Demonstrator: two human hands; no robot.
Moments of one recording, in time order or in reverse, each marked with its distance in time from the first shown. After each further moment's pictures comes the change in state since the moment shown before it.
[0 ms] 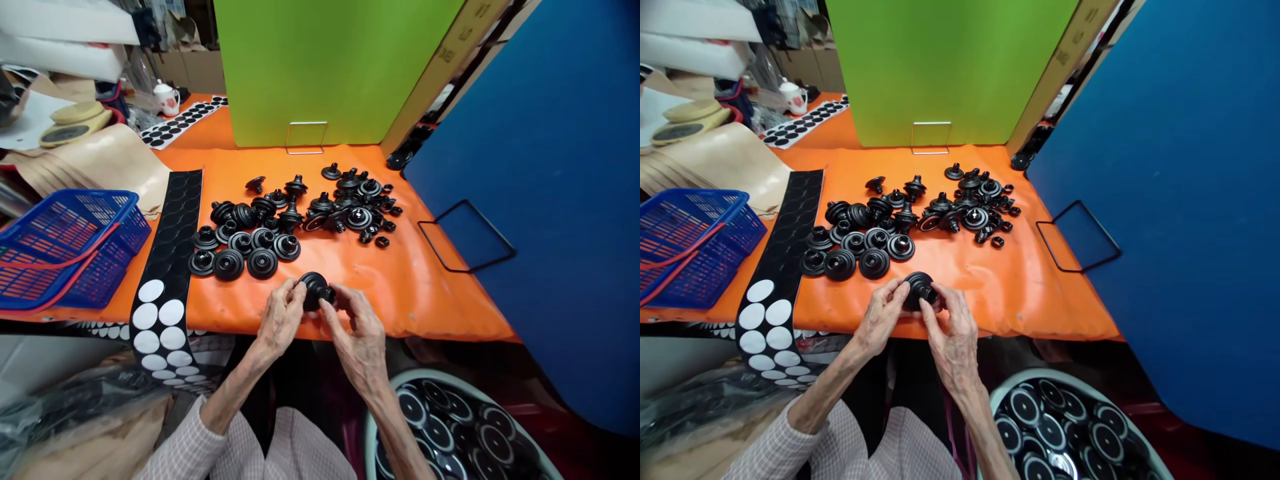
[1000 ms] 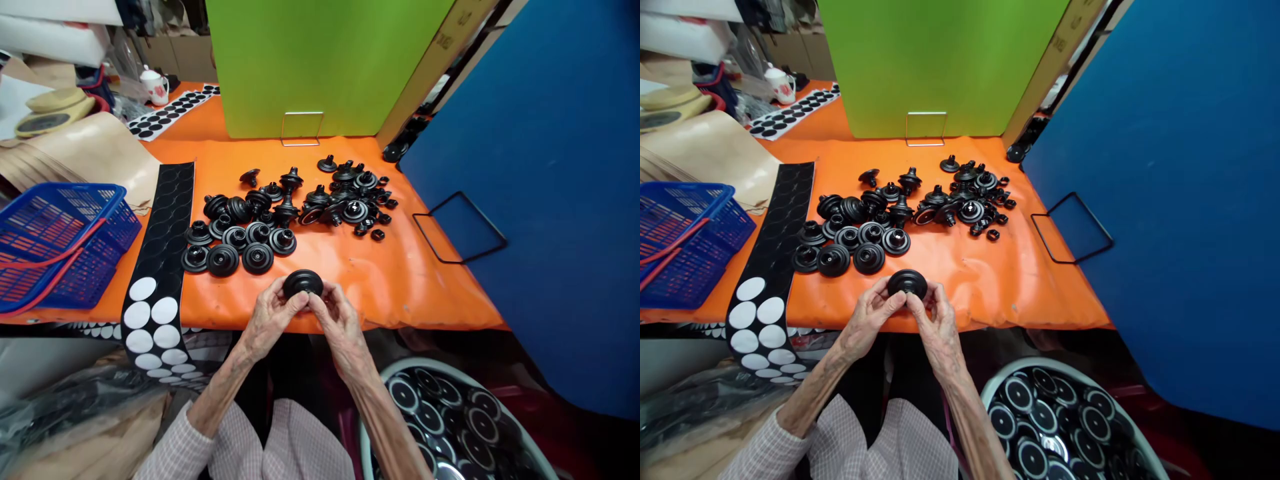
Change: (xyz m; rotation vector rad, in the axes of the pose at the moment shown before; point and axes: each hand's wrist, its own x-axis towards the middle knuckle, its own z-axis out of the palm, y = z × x) left_hand -0.012 0.007 -0.013 -0.142 -0.135 0.028; right_hand -0.004 -0.011 0.011 0.537 -0.185 0.487
